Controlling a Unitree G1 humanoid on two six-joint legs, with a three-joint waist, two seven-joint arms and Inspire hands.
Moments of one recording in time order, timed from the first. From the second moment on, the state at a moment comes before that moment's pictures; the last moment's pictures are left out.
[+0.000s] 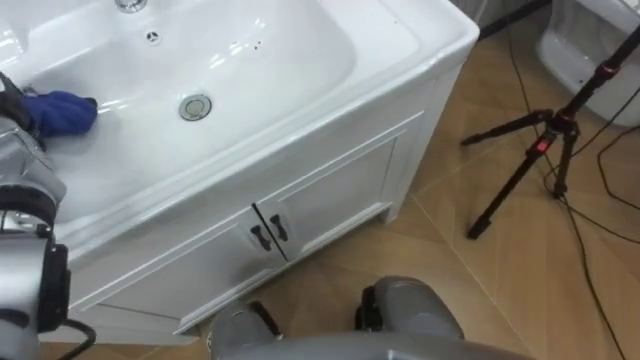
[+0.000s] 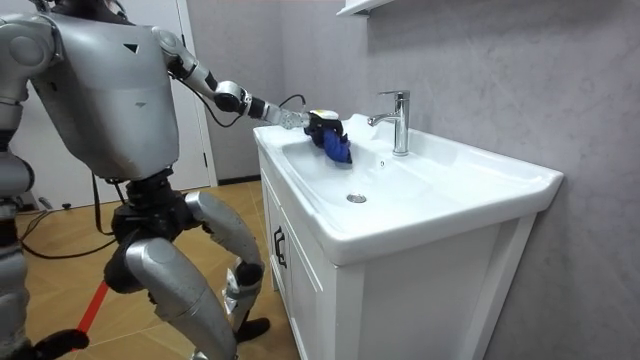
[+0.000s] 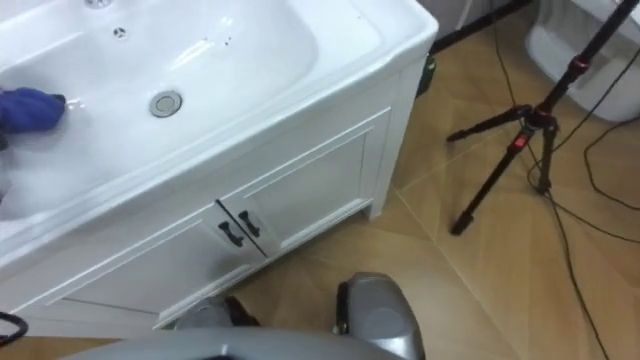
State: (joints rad) left arm -0.51 0.62 0.01 1.10 0.89 0.26 0.30; right arm 0.26 -0.39 0.09 1.24 0.10 0.12 0.04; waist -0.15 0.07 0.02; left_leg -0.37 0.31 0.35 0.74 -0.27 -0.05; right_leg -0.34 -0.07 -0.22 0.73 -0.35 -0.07
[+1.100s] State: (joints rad) left arm -0.31 0.58 0.02 0.48 0.66 0.16 0.45; right arm 0.17 -0.37 0.09 1.16 -0.03 0.08 -0.08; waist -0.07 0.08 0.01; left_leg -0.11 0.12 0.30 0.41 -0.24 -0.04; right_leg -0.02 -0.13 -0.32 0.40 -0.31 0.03
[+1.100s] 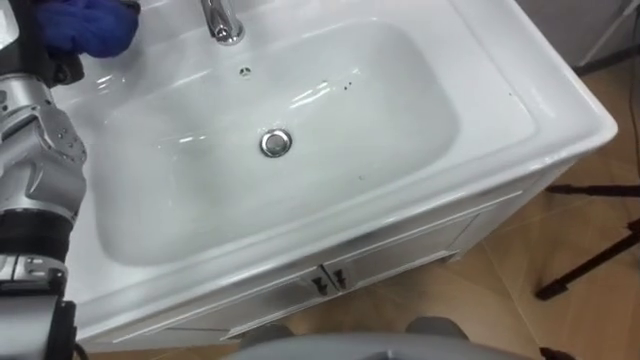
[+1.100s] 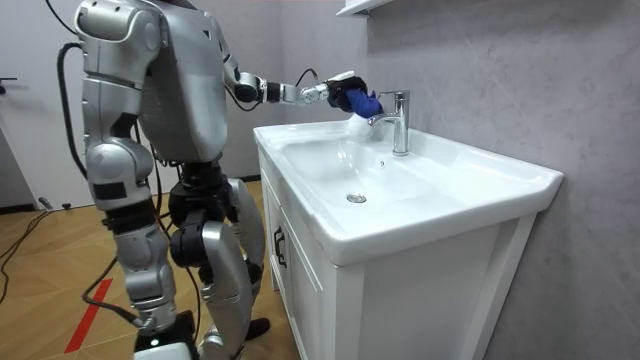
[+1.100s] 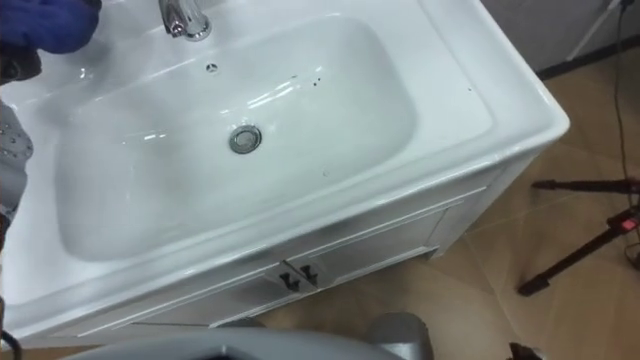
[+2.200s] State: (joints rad) left arm 0.02 0.44 0.04 0.38 0.60 0.17 0.47; right arm 0.16 -0.37 0.09 1.19 -0.13 0.13 -0.07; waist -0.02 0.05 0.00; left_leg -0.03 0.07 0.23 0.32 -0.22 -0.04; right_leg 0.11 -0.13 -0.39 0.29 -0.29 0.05
